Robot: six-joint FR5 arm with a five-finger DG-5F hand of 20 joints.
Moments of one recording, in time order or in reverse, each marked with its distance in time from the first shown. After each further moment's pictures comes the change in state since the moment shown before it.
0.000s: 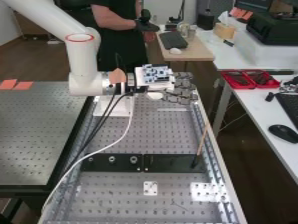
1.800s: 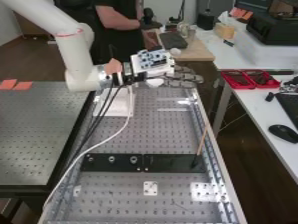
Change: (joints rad) arm 0.020 0.039 -0.043 0.159 0.017 -0.034
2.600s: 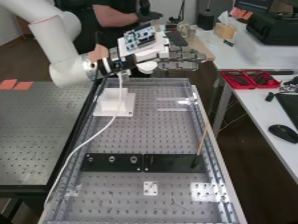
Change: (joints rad) arm -0.045 0.124 -0.066 0.089 0.035 -0.059
